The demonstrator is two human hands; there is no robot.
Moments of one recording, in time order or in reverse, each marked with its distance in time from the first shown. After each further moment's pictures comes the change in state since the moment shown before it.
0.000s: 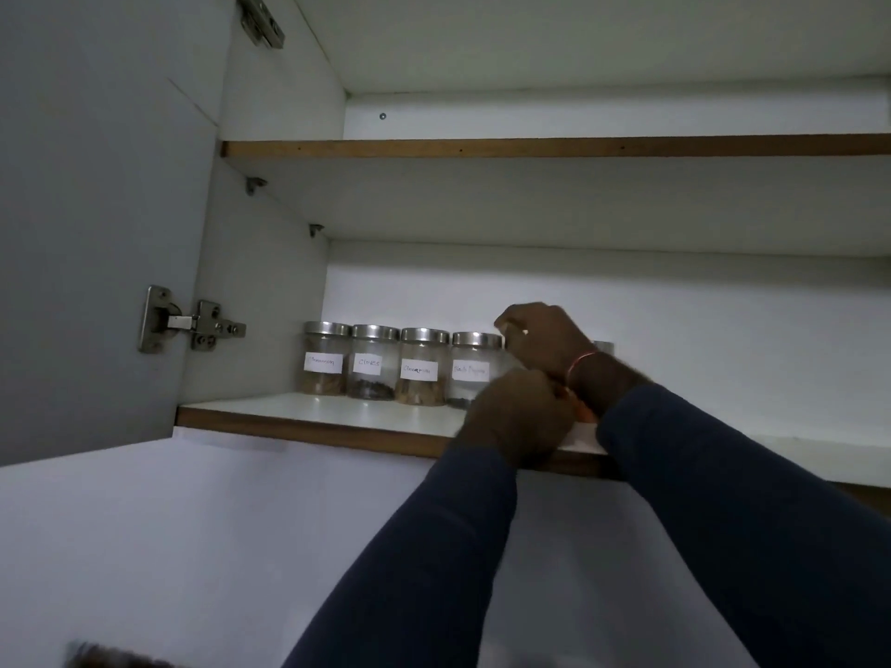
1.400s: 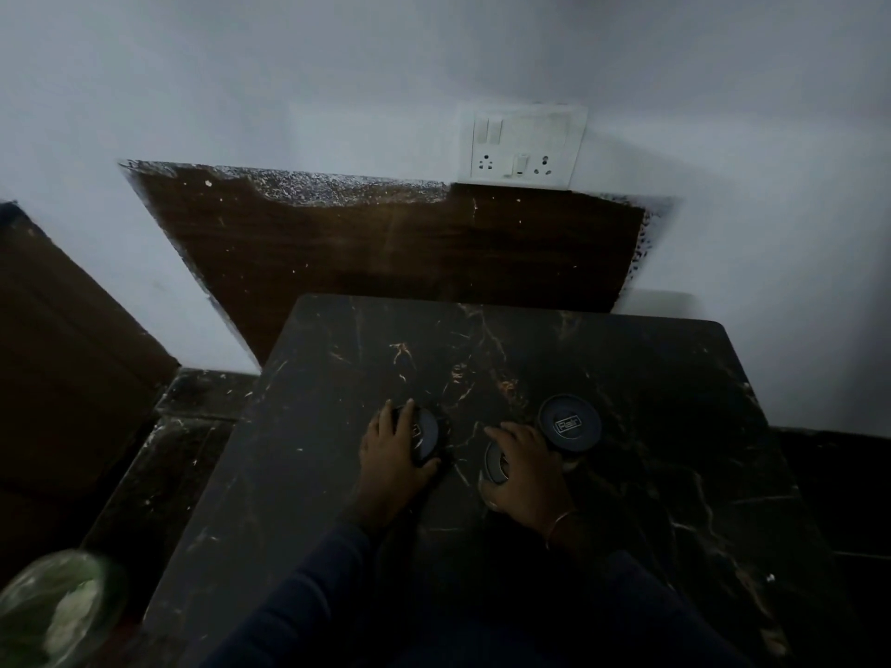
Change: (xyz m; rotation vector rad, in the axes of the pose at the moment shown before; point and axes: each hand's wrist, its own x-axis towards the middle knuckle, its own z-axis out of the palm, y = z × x) left_hand -0.596 -0.035 0.278 -0.213 -0.650 -0.523; right_hand -0.698 -0.086 0.163 0.117 -0.909 0.625
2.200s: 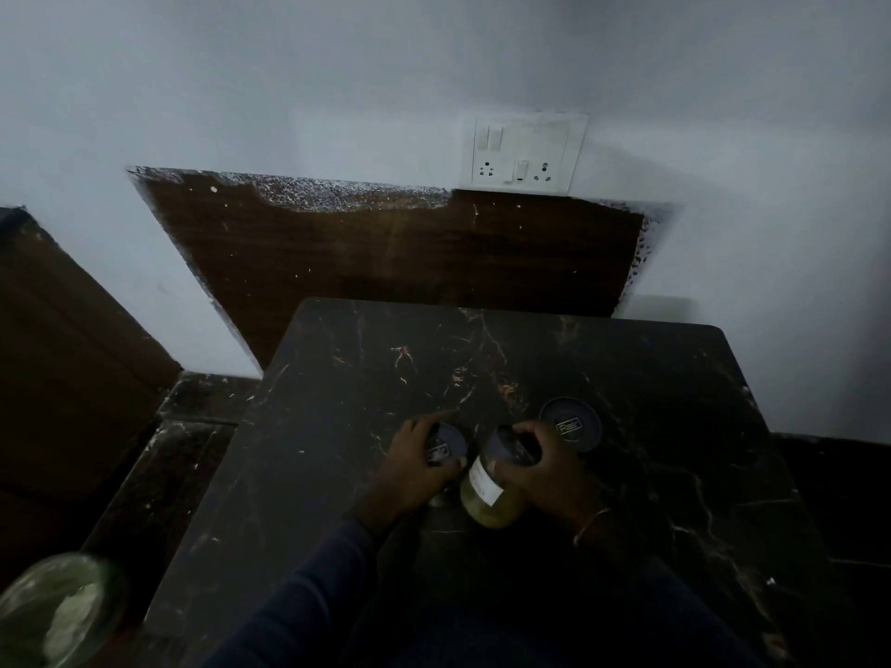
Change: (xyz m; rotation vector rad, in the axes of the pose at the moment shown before) left_hand -0.005 0.017 -0.001 -0.442 -0.094 0.064; right_hand -0.007 0.011 -0.024 0.677 0.047 0.172
